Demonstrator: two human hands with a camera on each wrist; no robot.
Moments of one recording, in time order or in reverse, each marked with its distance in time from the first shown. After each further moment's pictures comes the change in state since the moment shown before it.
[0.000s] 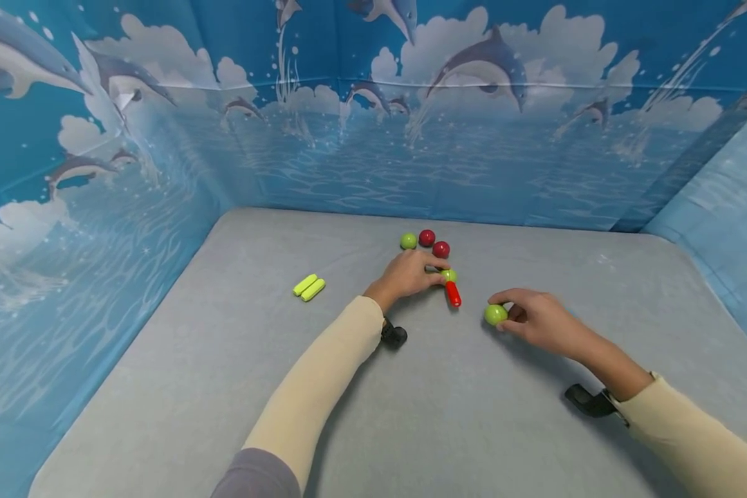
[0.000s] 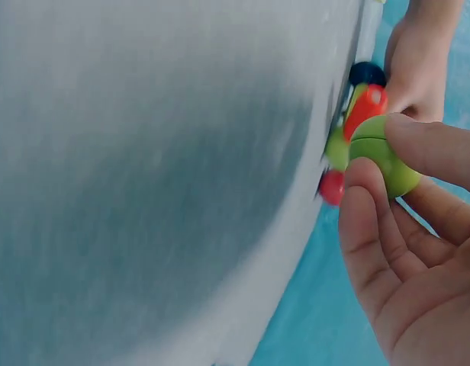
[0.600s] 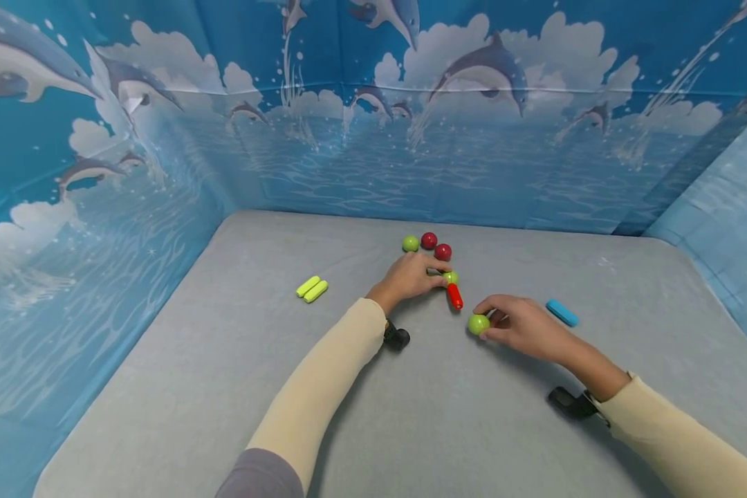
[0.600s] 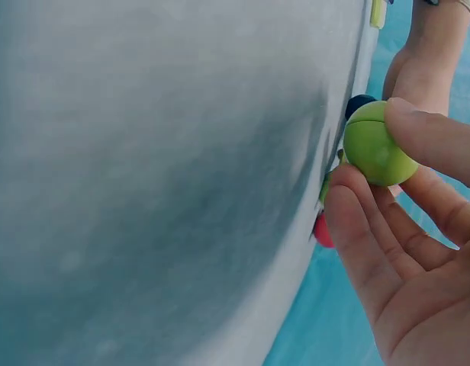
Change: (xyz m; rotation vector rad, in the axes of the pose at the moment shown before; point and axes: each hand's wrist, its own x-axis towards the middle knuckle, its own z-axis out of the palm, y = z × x) left_hand -0.002 0.001 -0.001 0.002 -0.003 0.003; right_hand 0.010 -0.016 0.016 0.064 -0.034 0.007
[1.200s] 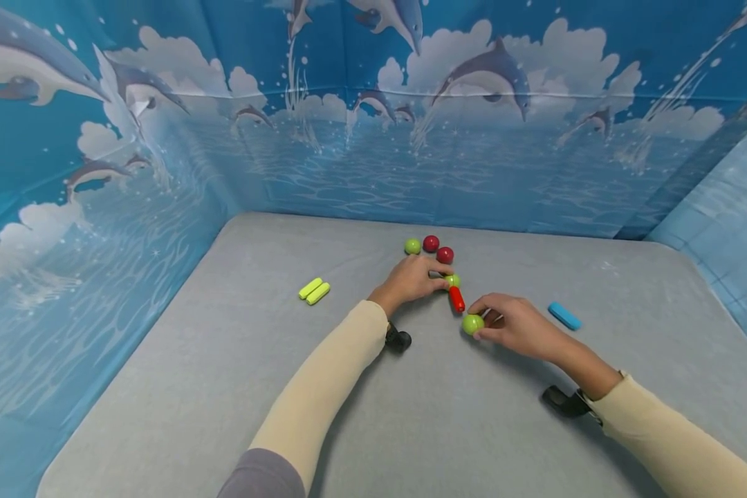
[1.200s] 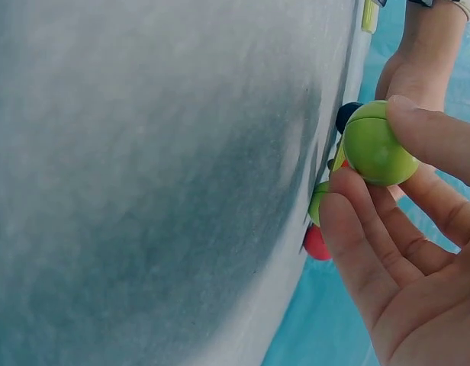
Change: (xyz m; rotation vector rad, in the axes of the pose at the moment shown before) left_hand -0.001 0.000 0.001 0.006 0.004 0.000; right_hand 0.009 -0.003 0.004 0.033 0.008 -0.072
